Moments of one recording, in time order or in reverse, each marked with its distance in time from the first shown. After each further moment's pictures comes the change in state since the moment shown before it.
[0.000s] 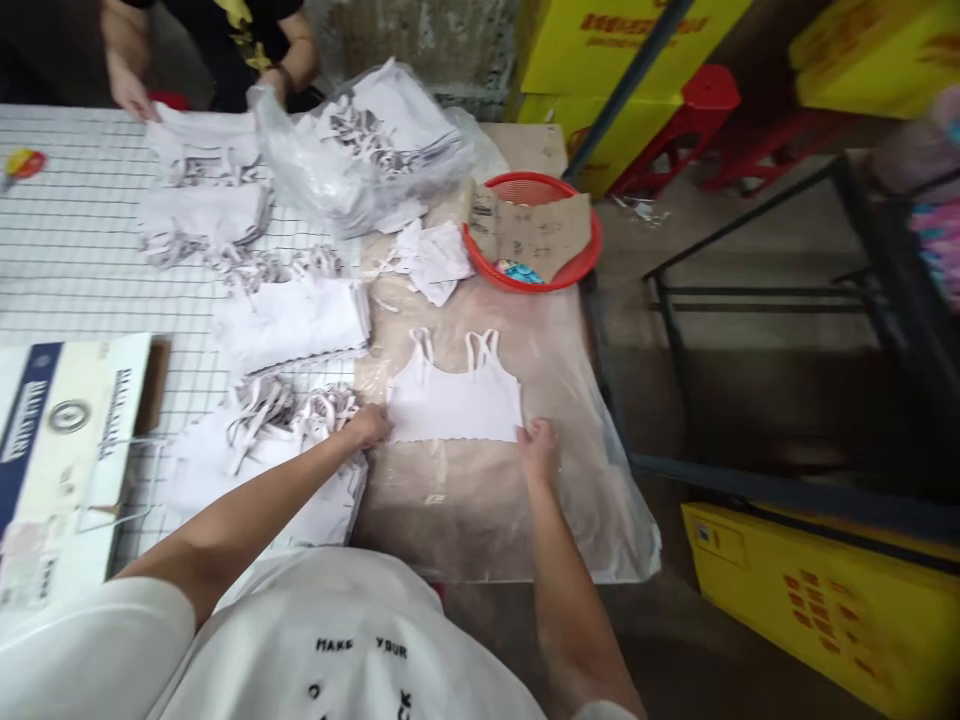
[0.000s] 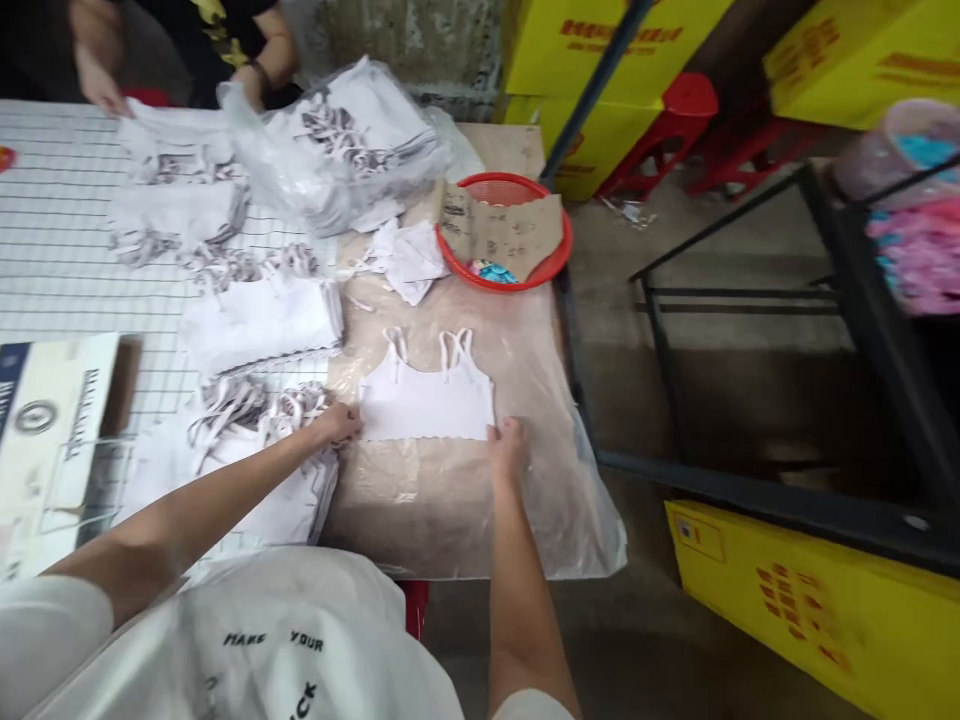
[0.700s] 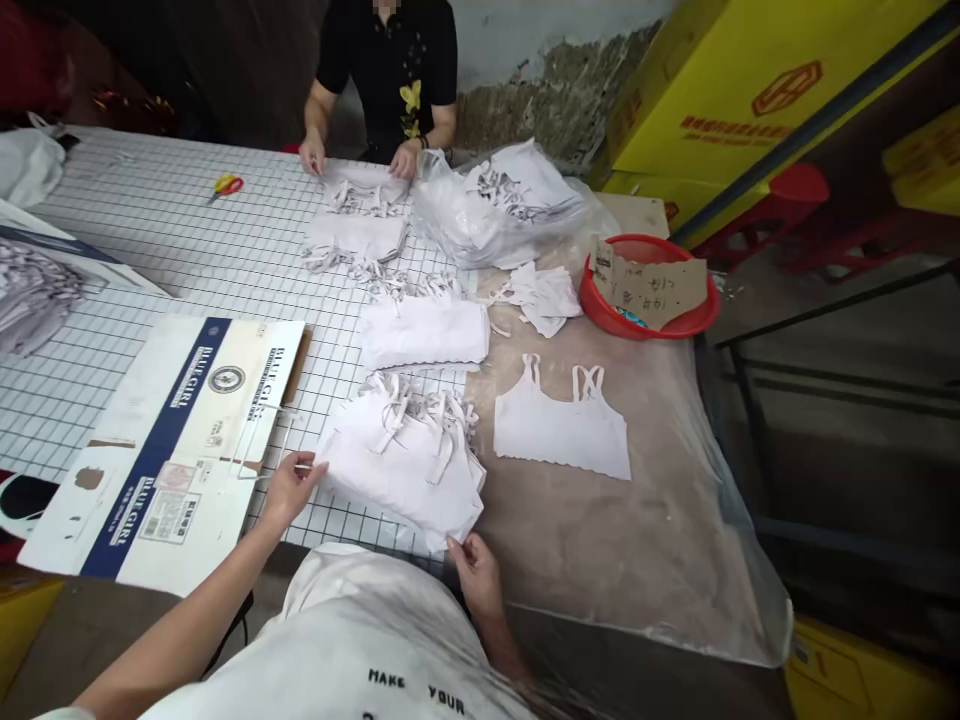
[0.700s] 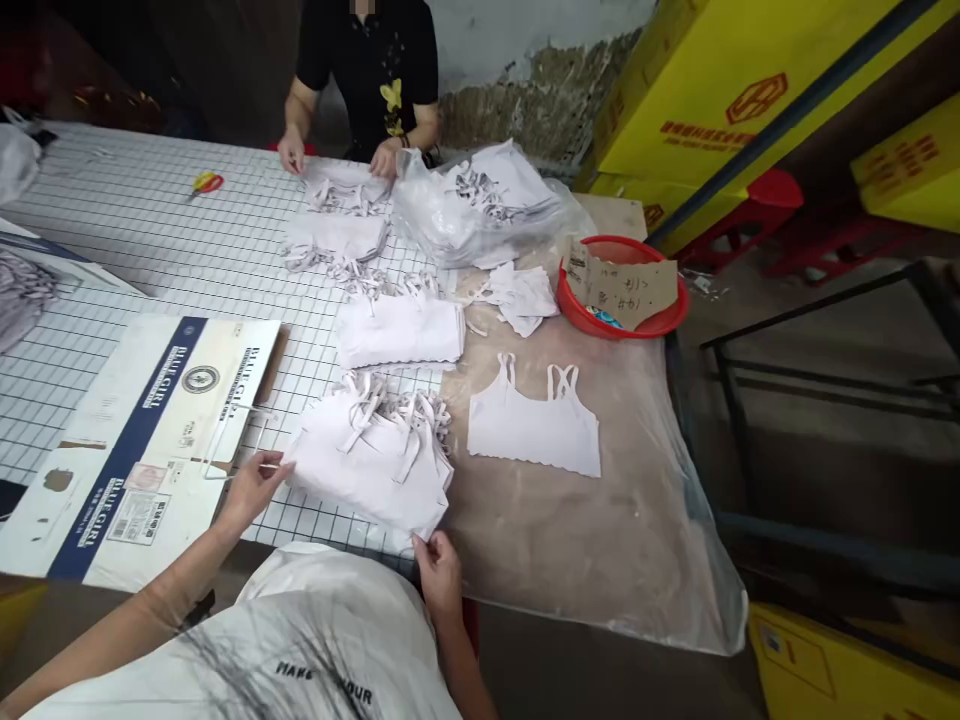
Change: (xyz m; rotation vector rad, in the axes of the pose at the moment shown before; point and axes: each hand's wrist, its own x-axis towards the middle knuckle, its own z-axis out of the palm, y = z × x) left_hand -0.097 -0.286 -0.202 -0.187 0.653 0.127; right_hand -0.311 -0.063 0.141 0.283 -0.527 -0.012
